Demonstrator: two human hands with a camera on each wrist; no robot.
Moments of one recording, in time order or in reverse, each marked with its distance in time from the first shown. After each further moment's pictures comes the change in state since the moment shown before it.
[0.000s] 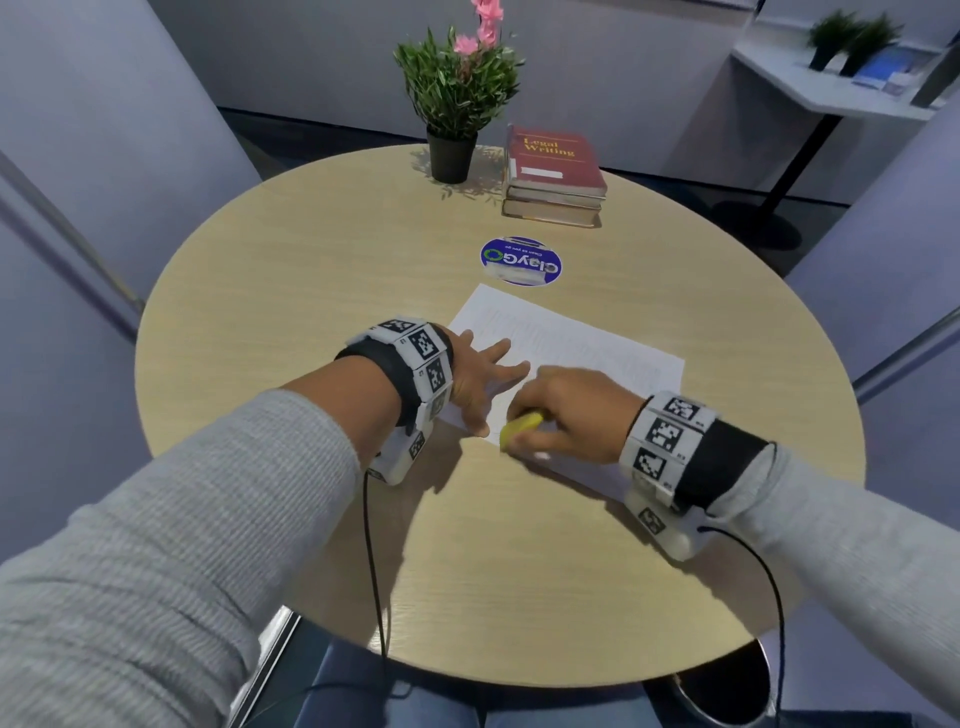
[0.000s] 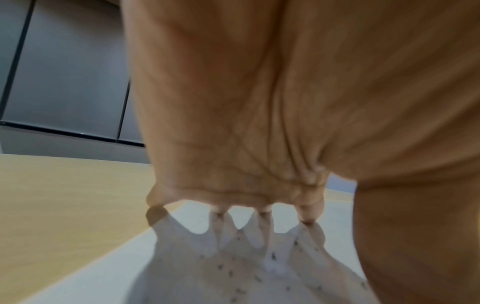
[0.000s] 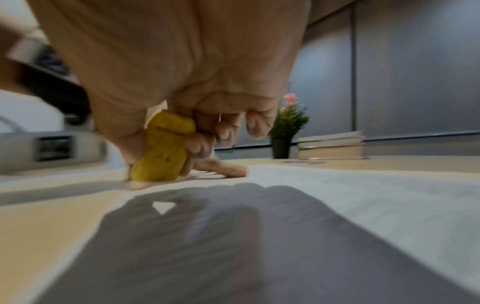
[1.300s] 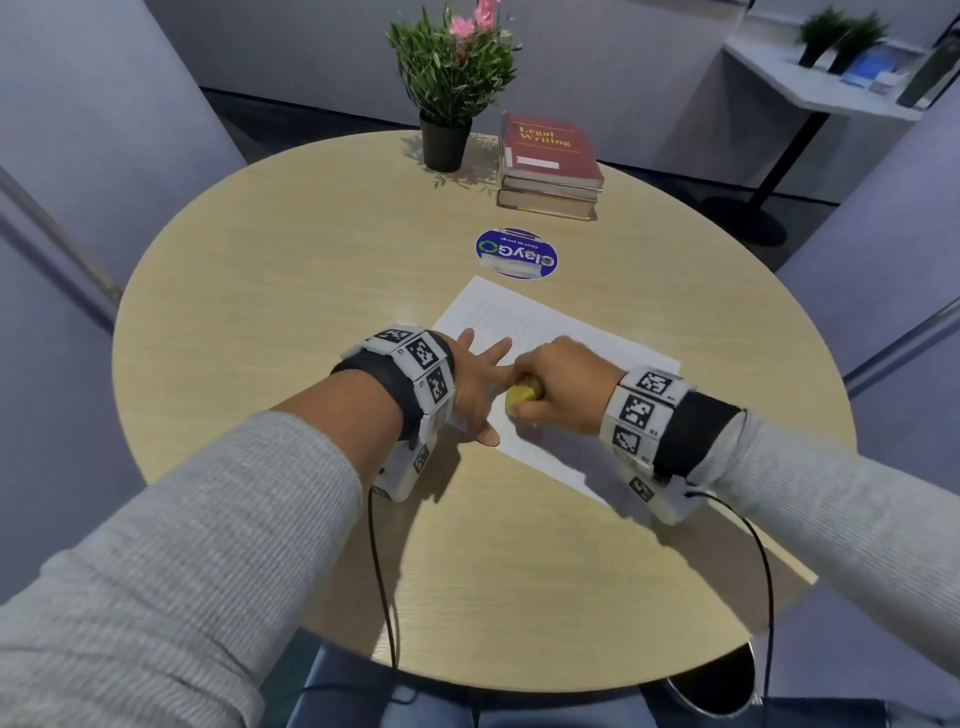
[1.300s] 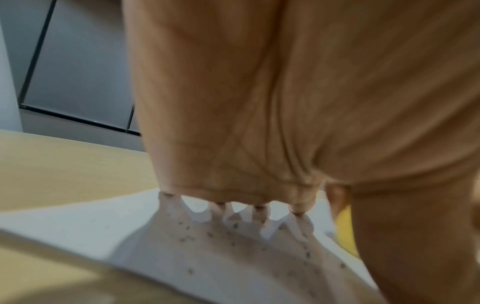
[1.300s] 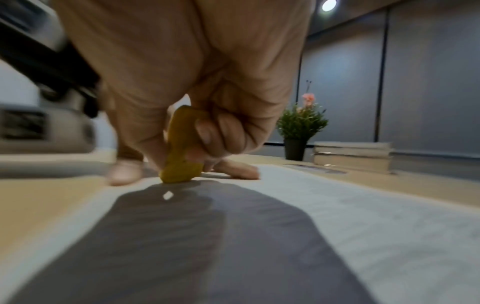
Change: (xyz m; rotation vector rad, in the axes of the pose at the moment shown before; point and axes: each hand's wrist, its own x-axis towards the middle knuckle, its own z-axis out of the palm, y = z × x) left_hand 0.000 0.002 0.011 -0.054 0.049 0.039; right_hand 0.021 -0.005 -0.010 0.075 0.008 0.171
